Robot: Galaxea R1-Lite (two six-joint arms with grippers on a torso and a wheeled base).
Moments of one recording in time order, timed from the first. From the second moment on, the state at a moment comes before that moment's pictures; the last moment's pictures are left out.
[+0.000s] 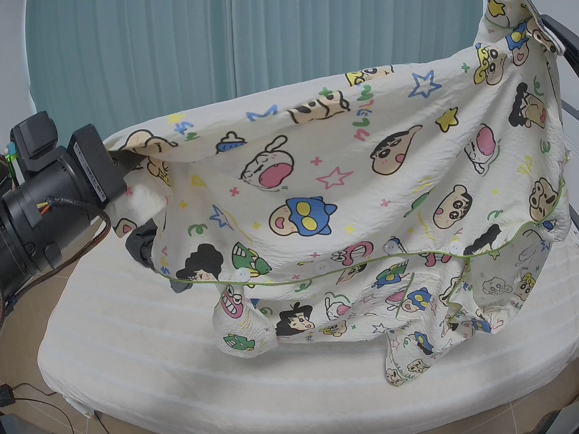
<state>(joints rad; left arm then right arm) -0.70 1.22 -0.79 -0.49 0.24 -0.52 0.41 1.15 -1.00 -0.62 0.11 0.74</state>
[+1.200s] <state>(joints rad) -0.70 1.22 -0.78 -0.49 0.24 -0.53 0.41 1.20 -1.01 -0.62 0.11 0.73</state>
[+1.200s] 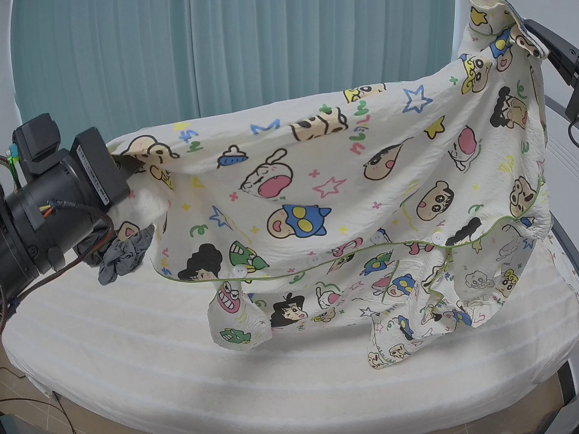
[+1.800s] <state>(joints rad) -0.70 1.21 -0.76 -0.49 0.24 -0.52 0.41 1.14 -0.95 -0.62 0.17 0.73</state>
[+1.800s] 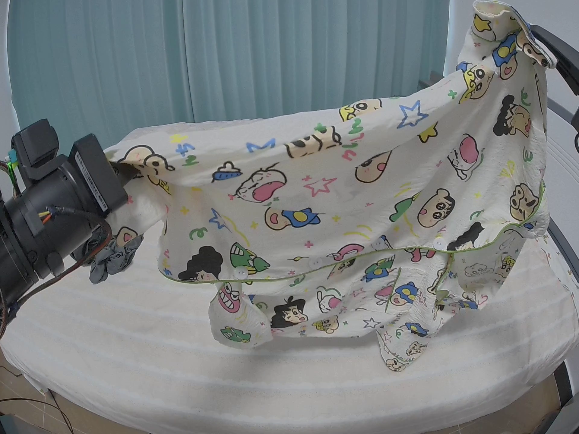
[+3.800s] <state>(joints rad) -0.62 1.62 -0.78 -0.68 0.24 -0.59 0.28 1.43 -0.79 -0.85 0.26 0.70</state>
